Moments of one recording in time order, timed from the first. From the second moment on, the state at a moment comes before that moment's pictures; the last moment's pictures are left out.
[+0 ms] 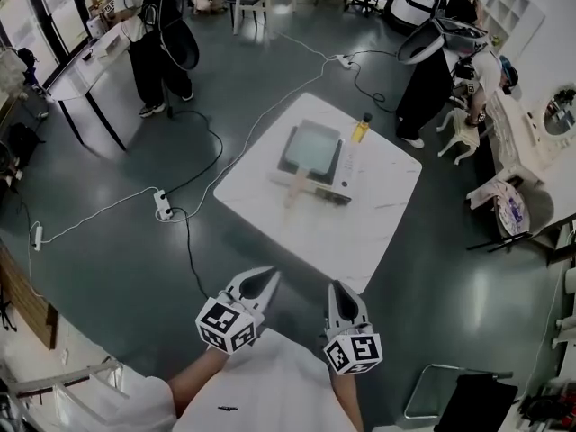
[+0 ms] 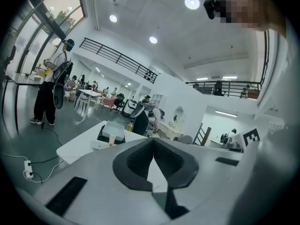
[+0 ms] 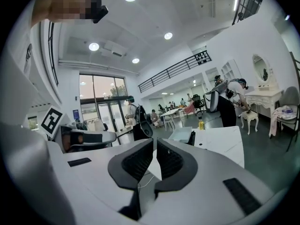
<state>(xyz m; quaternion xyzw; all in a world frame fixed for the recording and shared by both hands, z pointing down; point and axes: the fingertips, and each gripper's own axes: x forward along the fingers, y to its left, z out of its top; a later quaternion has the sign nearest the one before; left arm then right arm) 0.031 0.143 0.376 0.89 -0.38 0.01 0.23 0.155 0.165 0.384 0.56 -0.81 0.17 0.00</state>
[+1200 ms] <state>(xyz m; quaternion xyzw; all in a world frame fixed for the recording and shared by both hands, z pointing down) -0.009 -0.087 0.404 0.93 -0.26 0.05 0.25 0.092 -0.062 0.393 0.63 -0.76 0.18 -0.01</state>
